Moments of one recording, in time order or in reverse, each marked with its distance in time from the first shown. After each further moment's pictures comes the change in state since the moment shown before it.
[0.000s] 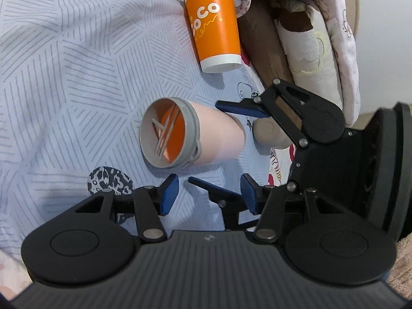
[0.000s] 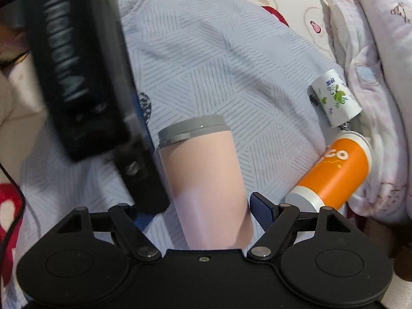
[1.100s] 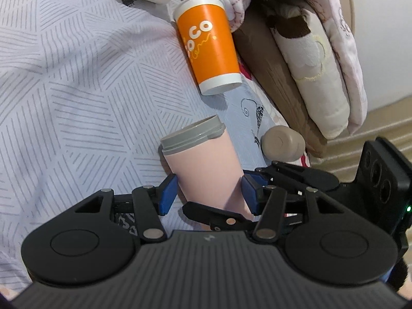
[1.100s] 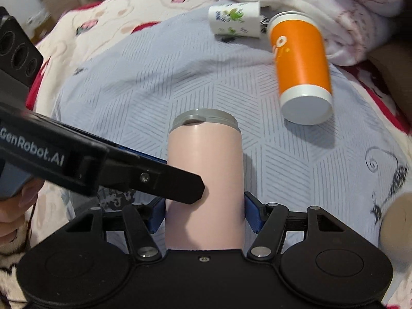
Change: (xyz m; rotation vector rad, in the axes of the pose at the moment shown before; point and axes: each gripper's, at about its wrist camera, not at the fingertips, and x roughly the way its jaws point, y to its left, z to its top) left arm 0.009 -0.009 0.018 0.115 -0.065 0.052; right arm 0.002 -0.015 -0.052 0.925 -0.167 0.128
